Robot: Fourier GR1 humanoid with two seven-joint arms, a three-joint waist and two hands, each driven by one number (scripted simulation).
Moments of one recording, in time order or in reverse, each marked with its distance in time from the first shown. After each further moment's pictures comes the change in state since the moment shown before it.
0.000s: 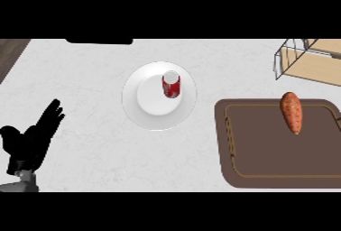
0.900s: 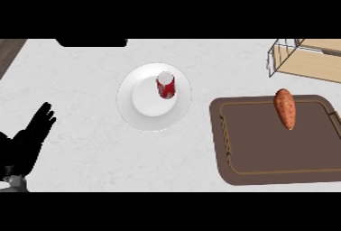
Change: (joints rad) left arm 0.033 0.015 0.038 -0.022 0.021 -0.012 0.011; right arm 0.122 -0.460 -0.185 0.069 -0.166 0.333 0.027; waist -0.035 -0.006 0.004
